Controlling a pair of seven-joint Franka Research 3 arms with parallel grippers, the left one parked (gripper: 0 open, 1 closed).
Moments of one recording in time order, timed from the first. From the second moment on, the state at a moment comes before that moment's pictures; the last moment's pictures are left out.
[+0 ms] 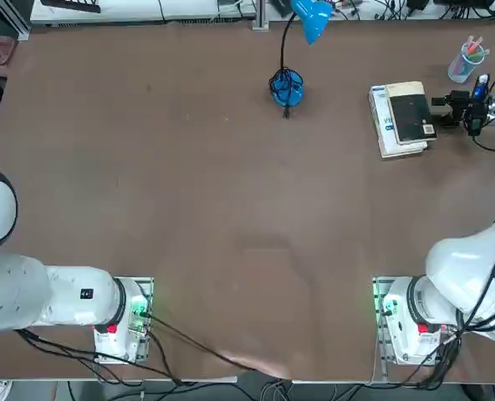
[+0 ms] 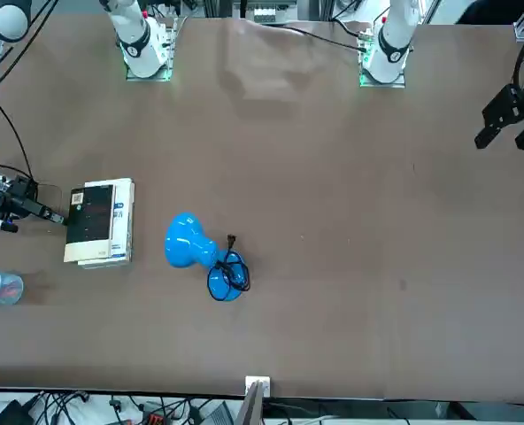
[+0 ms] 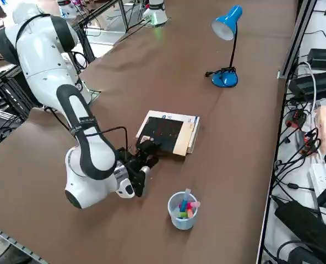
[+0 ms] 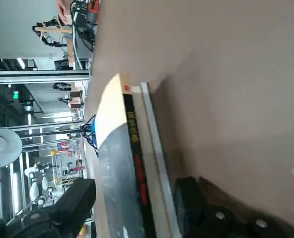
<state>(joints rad) -0.65 0.91 -0.07 -1.53 1.06 1.60 -0.90</state>
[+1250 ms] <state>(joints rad) -0.65 0.92 -0.04 -1.52 1.07 1.56 -0.90</state>
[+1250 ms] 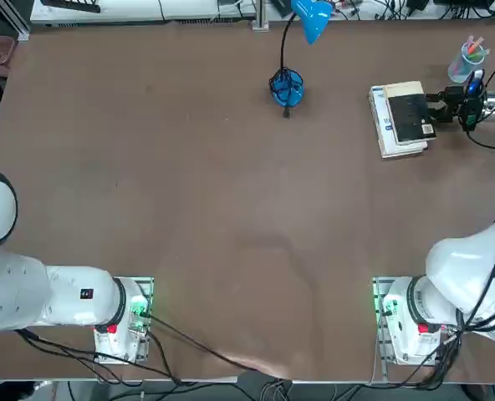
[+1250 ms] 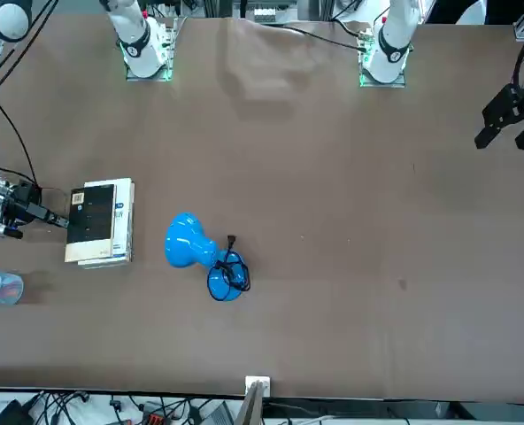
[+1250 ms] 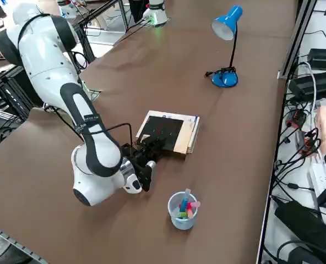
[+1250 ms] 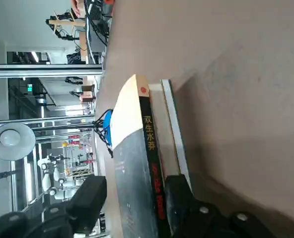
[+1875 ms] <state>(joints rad) -0.67 0.93 -0.04 -1.52 1.07 1.52 -0.92</state>
